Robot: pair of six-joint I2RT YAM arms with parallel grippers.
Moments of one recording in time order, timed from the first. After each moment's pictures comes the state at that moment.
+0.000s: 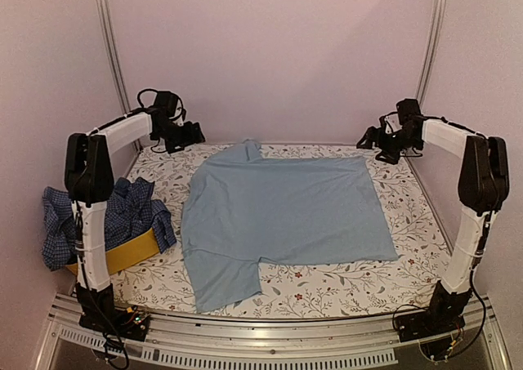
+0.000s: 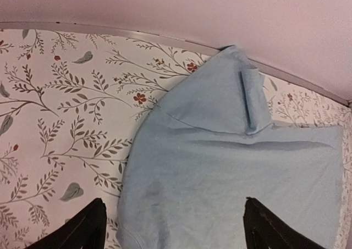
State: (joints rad) left arm -0.18 2.32 2.04 -0.60 0.16 -0.39; right arm 0.05 2.07 1.71 -0.55 -0.42 0.36
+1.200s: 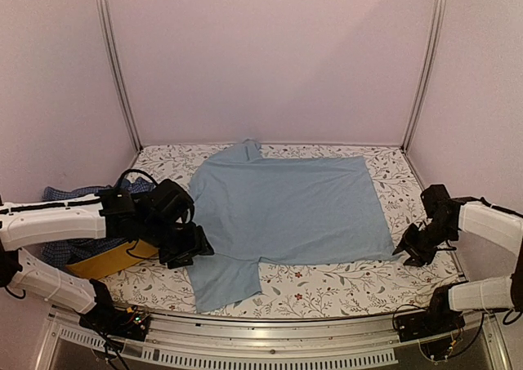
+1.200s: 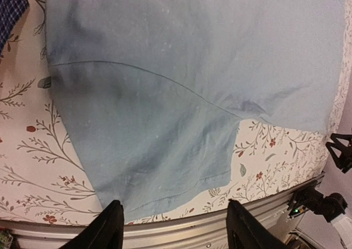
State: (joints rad) left arm -0.92 1.22 0.80 -0.67 0.05 -1.22; right arm 0.05 1.13 0.56 -0.78 -0.24 0.83
